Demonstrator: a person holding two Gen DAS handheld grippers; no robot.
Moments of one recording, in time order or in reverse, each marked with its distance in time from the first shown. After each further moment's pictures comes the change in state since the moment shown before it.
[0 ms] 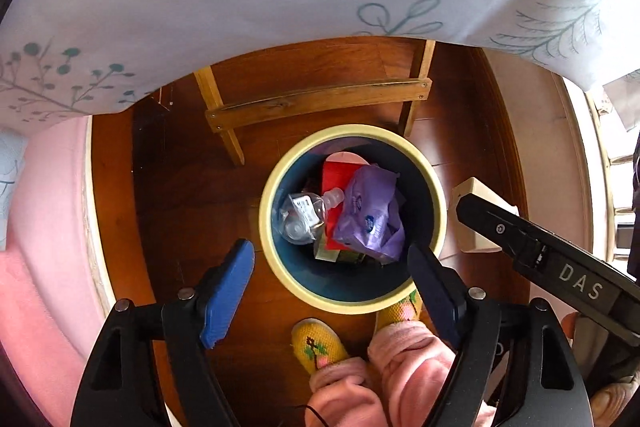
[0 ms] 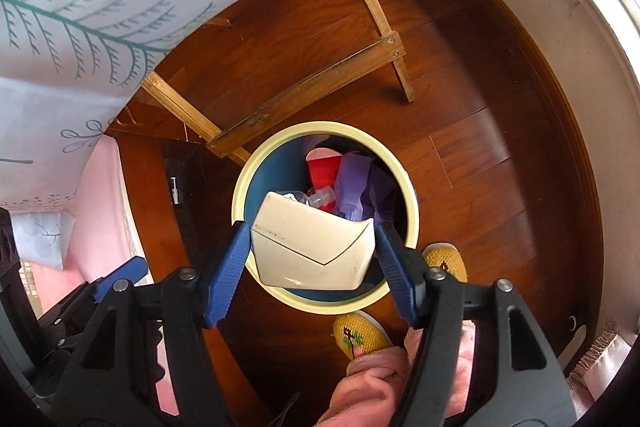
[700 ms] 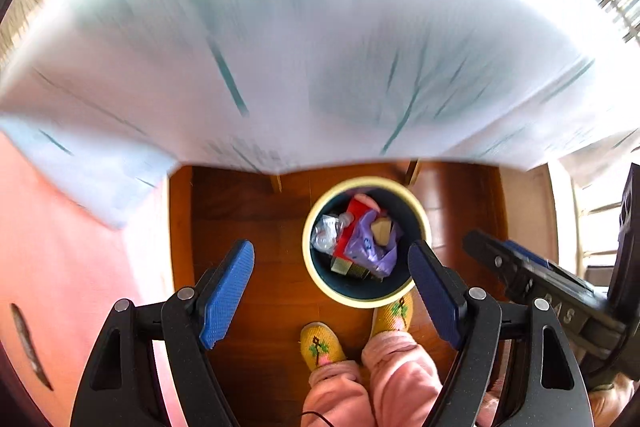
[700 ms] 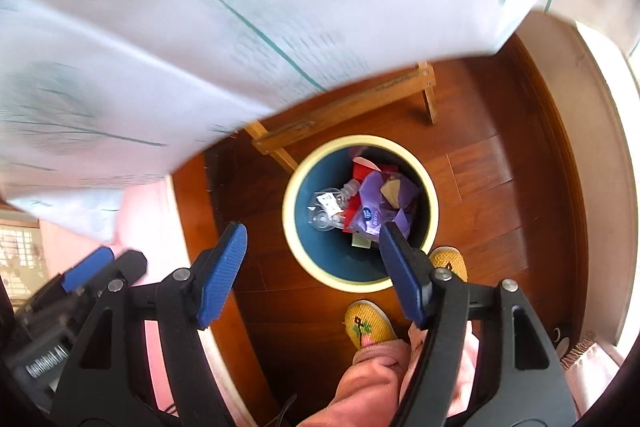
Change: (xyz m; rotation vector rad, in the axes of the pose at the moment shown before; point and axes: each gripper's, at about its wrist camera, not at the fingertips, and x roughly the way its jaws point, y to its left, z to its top) left arm -0.182 0.034 0.000 -0.108 -0.141 0.038; right arm -0.103 0.069 -0.001 -0.117 -0.044 0.041
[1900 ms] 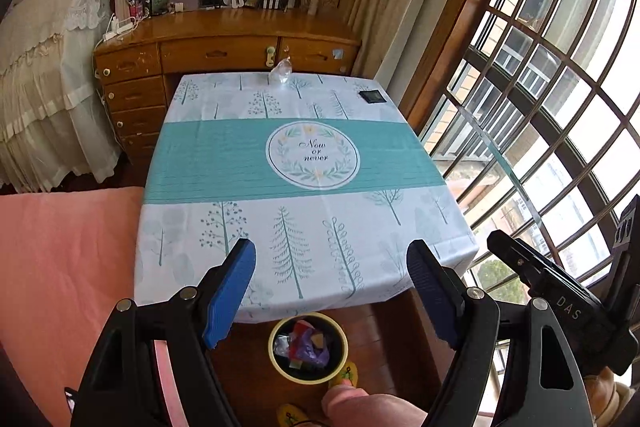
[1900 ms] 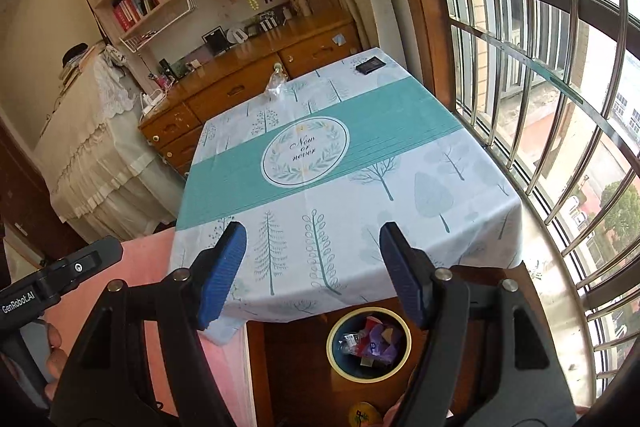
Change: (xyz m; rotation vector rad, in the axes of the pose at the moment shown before) left arm -0.395 -0.025 0.095 0.090 -0.425 -0.208; right arm -0.418 0.132 0.050 -0.115 -0.588 0.006
